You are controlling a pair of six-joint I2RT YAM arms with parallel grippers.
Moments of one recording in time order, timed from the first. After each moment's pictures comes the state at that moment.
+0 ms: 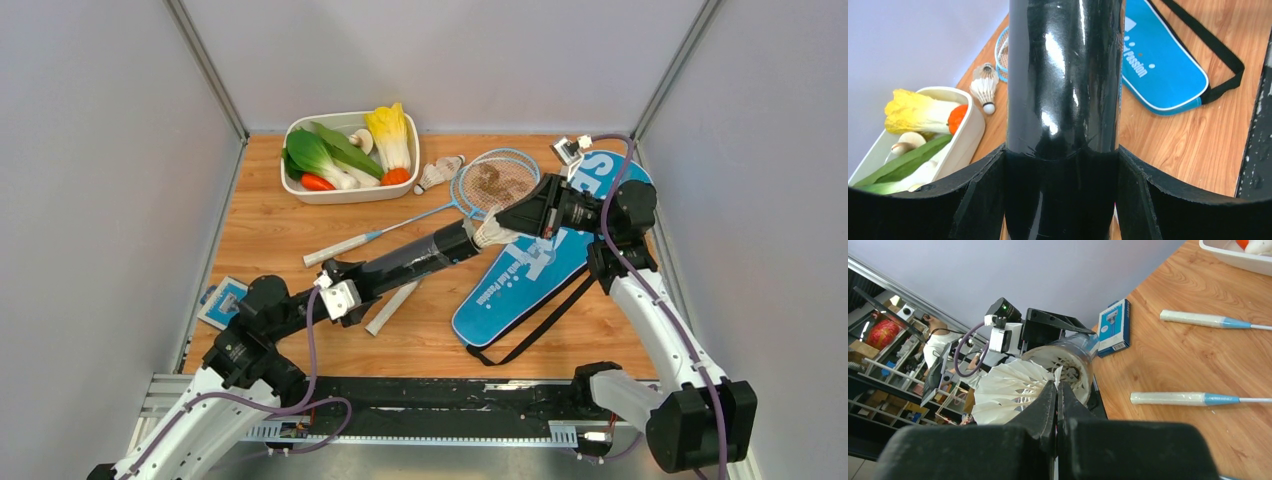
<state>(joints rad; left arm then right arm) -0.61 0.38 0.50 -0.29 0.40 0.48 0.16 1.05 0.87 0.47 -1.19 1.07</state>
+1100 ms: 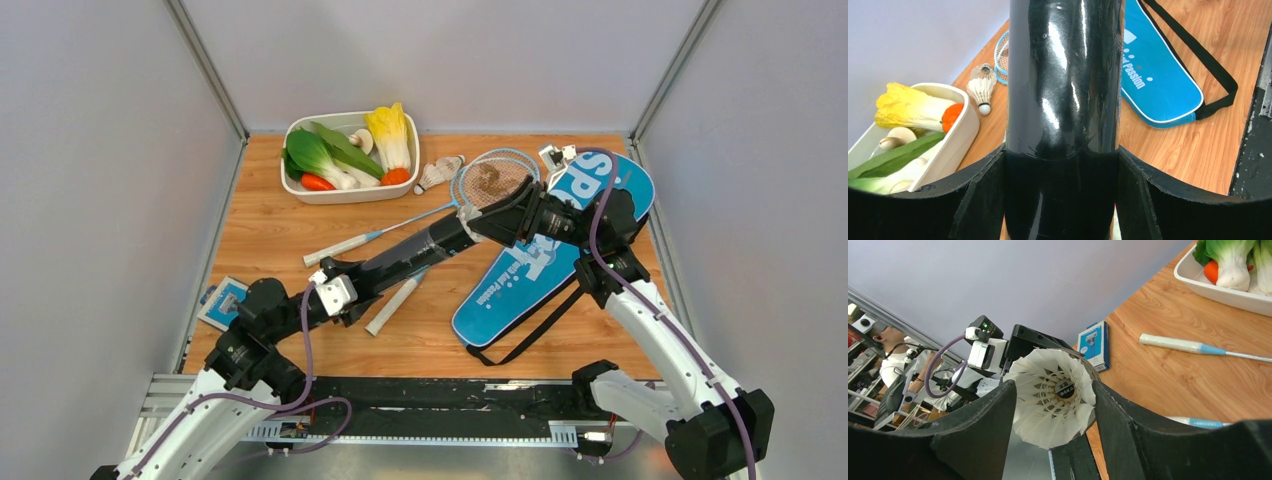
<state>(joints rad) -0.61 0.35 0.47 -0.21 0.40 0.38 0.37 0.99 0.86 0.35 -0.87 0.87</state>
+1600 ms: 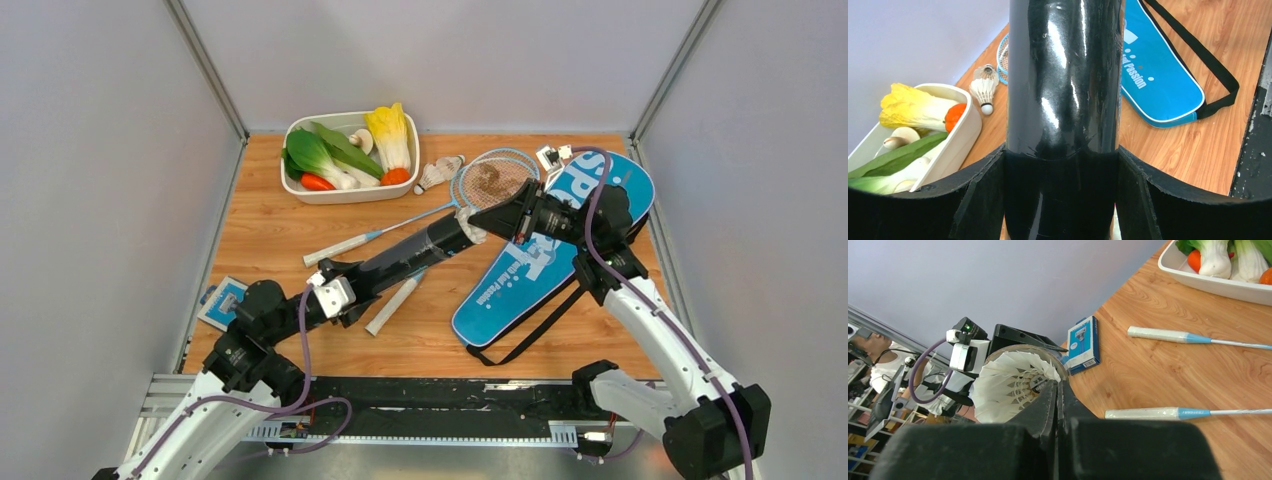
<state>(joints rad) -0.61 0.33 0.47 -0.23 0.40 0.39 0.35 1.00 0.86 0.27 -0.85 0.82</state>
